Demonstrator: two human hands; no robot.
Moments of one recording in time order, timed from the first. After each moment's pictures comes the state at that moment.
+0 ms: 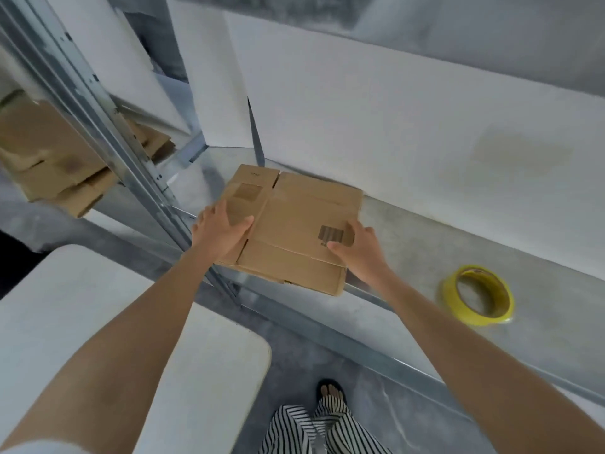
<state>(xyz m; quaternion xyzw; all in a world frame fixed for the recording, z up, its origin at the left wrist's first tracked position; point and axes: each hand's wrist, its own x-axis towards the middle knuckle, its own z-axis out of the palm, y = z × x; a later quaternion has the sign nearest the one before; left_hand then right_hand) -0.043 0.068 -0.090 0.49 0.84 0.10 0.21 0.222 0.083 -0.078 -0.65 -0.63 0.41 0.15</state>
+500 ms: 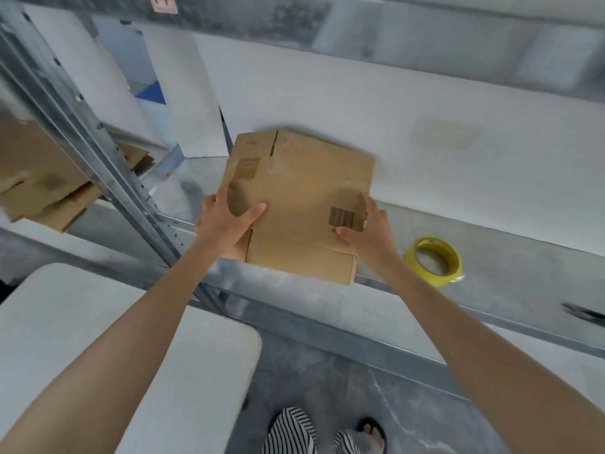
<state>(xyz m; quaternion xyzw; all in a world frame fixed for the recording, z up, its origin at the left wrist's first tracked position) 0.010 0.037 -0.033 0.51 0.78 0.25 0.26 0.270 0.033 -0.028 -0.65 -0.59 0.37 0.32</state>
